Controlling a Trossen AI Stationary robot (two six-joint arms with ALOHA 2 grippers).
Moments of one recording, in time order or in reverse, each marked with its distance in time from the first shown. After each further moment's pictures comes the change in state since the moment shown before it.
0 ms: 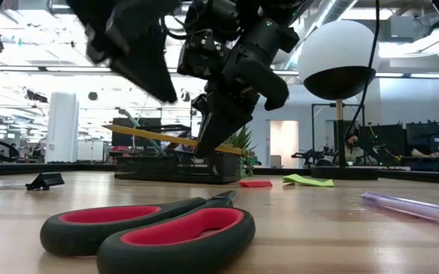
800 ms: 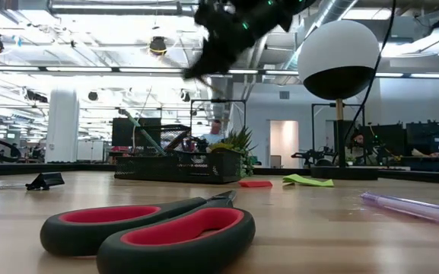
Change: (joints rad) left arm -0.122 -0.428 0.434 -0.804 -0.568 -0.215; right arm -0.204 -0.214 0.000 0.196 0.041 0.113
